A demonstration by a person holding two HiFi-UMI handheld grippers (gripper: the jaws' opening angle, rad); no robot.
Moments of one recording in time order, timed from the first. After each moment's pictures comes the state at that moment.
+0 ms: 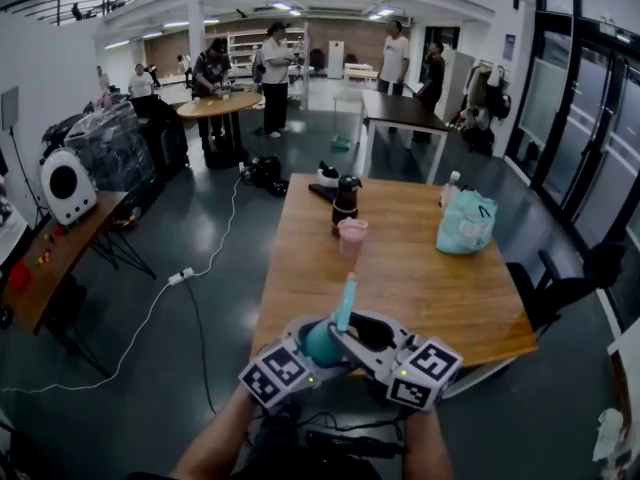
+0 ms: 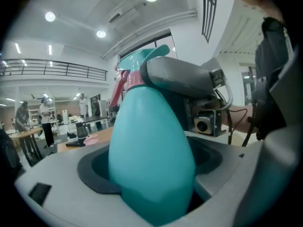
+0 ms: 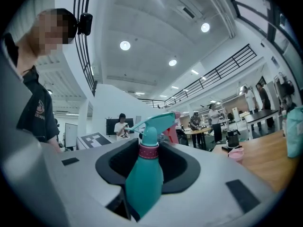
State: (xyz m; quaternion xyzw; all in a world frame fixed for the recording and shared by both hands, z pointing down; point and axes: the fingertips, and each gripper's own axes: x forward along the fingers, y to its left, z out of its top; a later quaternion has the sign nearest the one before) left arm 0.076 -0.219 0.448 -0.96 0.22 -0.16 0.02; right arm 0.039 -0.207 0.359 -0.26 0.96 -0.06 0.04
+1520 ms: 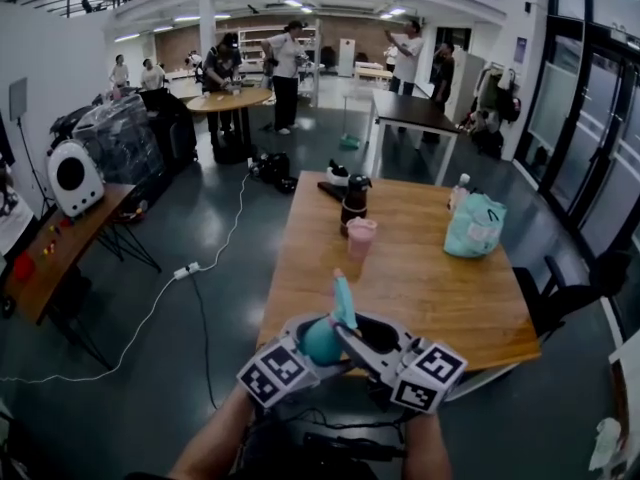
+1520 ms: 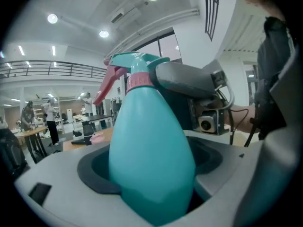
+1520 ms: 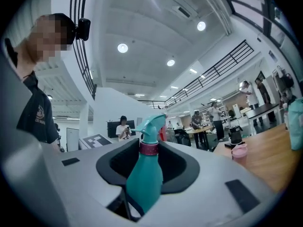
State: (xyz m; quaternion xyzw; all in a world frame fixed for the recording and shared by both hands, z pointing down) left arm 0.060 -0.223 0.445 -0.96 0.24 -0.16 0.02; right arm 0.036 -0.207 0.359 -0.25 0.96 -0.08 0.05
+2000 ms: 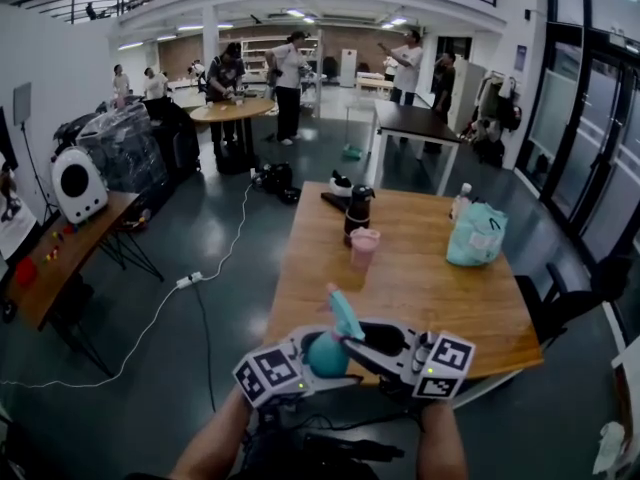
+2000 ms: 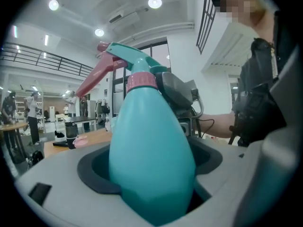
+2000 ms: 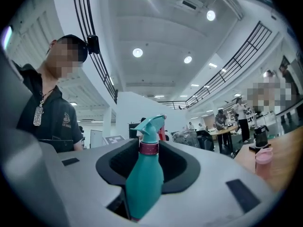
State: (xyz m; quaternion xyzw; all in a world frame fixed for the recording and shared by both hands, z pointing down) left arm 0.066 -0.202 0.436 -0.98 0.15 -0.12 0.00; right arm 0.035 -0.198 0.352 -0.12 0.99 -0.06 0.07
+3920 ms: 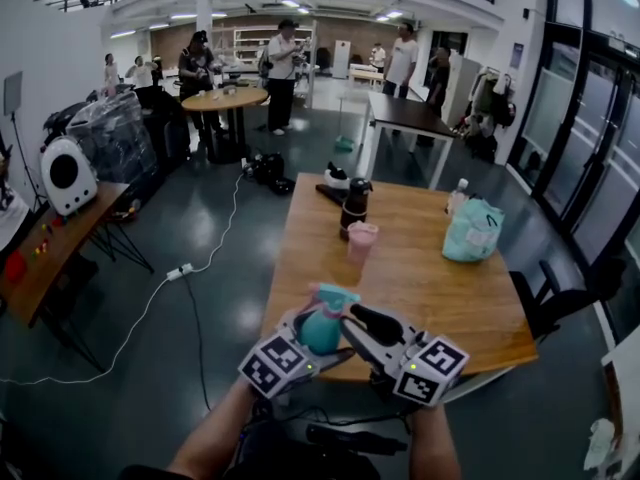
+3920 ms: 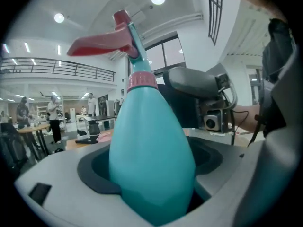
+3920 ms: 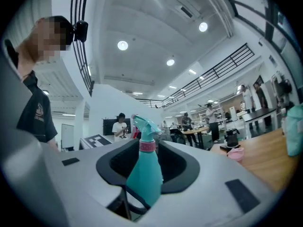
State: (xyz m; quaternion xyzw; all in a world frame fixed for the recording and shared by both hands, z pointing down) left arm 0.041 -0.261 0.448 -0.96 0.26 -0.14 0.01; right arm 0.031 -0.236 0.360 -0.28 0.96 -0.07 0.04
